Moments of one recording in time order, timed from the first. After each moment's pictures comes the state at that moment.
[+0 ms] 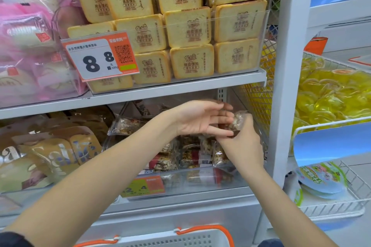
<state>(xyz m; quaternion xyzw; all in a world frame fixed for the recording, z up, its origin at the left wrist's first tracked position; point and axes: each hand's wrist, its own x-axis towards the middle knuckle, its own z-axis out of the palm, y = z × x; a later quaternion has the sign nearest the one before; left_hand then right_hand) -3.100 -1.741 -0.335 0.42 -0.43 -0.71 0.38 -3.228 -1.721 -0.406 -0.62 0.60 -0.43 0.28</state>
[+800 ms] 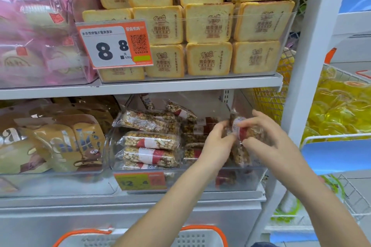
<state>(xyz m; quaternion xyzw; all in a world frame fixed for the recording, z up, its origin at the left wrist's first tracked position) -3.148 -1.714 -0.412 0.57 -0.44 -0.45 0.52 -3.273 -1.703 -0.375 -0.71 0.43 -0.40 0.39</state>
